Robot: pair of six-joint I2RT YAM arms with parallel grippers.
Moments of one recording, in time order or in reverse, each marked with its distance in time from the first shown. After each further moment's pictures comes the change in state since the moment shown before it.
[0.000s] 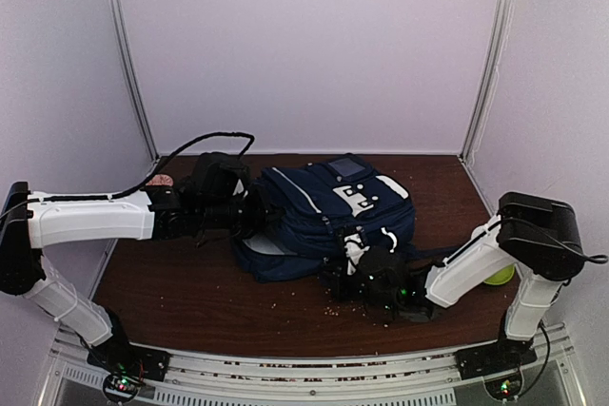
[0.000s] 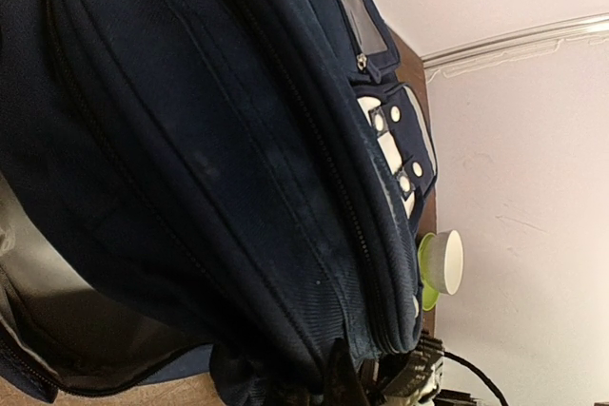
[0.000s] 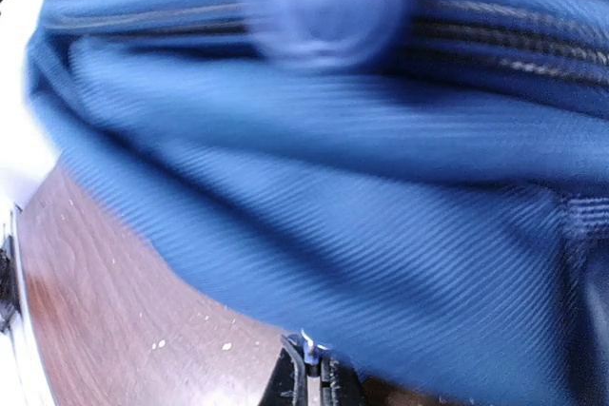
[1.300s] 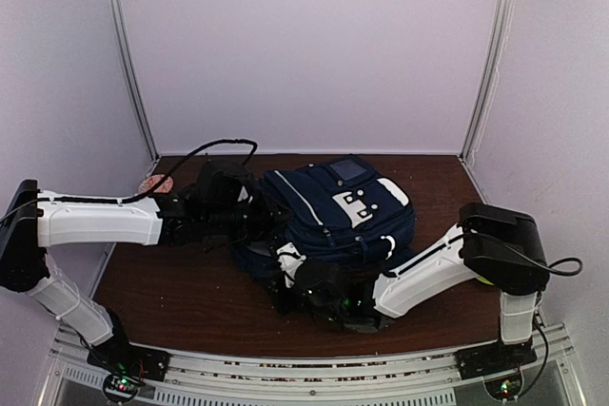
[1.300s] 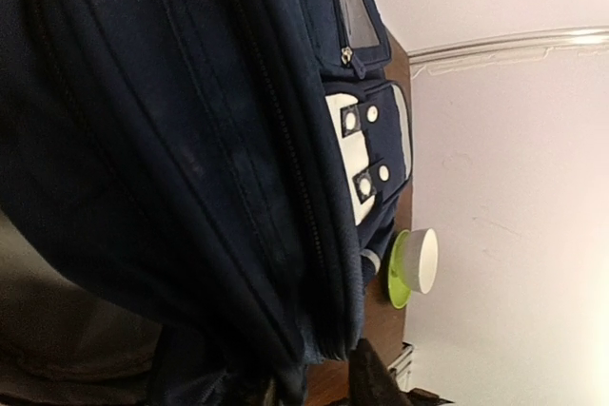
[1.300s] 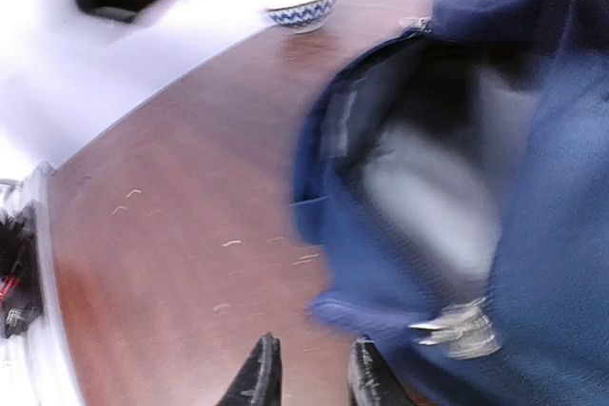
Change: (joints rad) left arm -0.011 0.037 -0.040 0.104 0.035 -0.103; right arm 0.170 0.223 0.405 -0.130 0.074 -0.150
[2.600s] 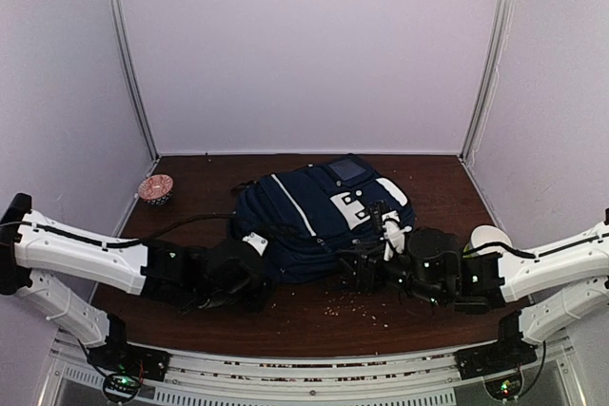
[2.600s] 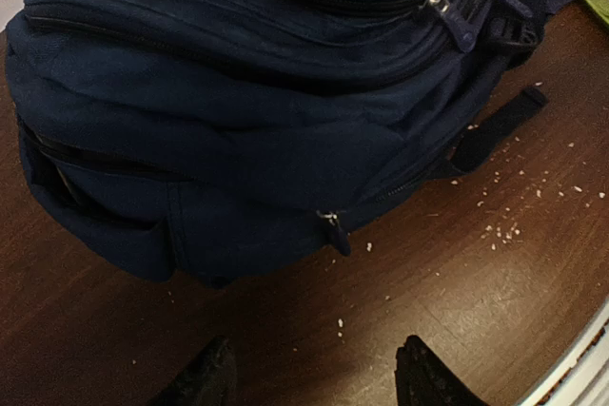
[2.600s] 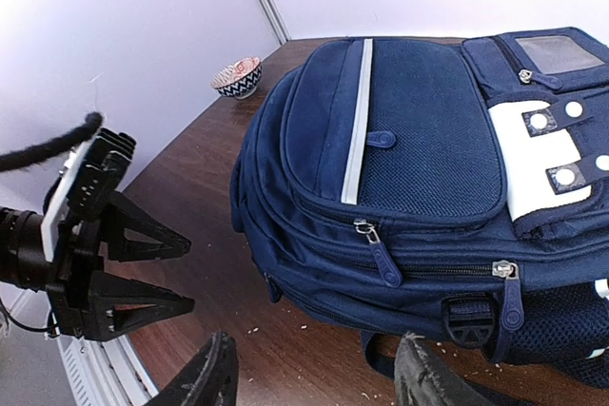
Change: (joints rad) left arm -0.380 -0.138 -0.171 -0.346 -0.487 0.691; right arm -0.074 -0.806 -0.433 -0.333 0.021 0.127
